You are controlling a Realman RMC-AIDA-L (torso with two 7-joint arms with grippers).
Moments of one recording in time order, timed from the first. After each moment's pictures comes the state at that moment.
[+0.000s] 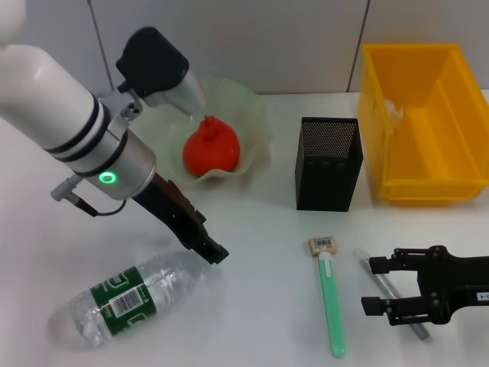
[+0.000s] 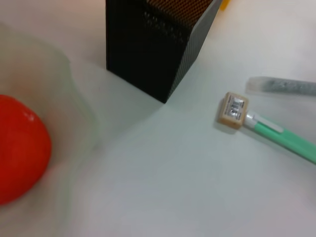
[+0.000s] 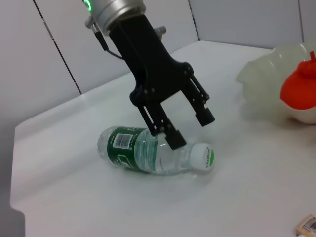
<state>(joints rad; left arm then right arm) -0.85 -2.08 1.29 1.01 2.50 1.51 -2.30 0.43 2.03 -0.80 -0.72 -2.07 -1.64 1.43</state>
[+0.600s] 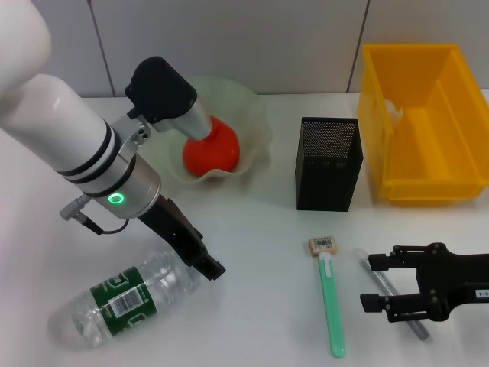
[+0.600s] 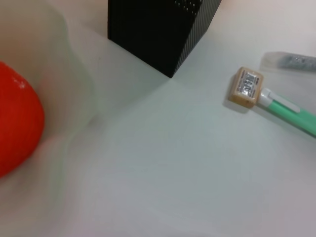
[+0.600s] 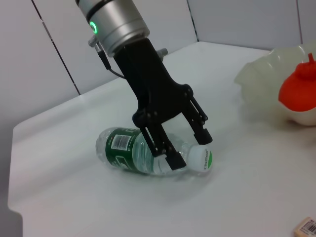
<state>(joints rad) -0.85 -2.08 1.33 0.91 2.50 1.44 -2.30 0.43 2.03 -0.79 -0.72 -2.07 -1.64 1.43</state>
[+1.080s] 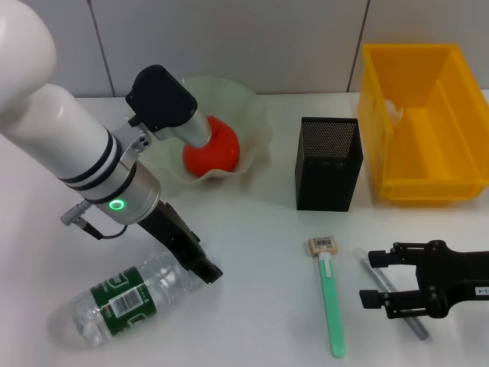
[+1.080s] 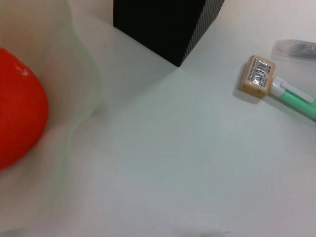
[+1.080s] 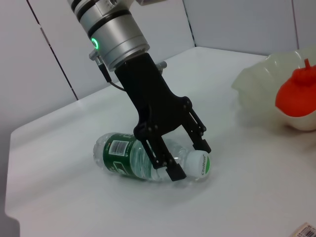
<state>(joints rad) -0.85 -2.08 1.37 0.88 2.51 1.39 -2.30 0.43 2.04 -0.78 -0.72 -2.07 -1.64 1.43</state>
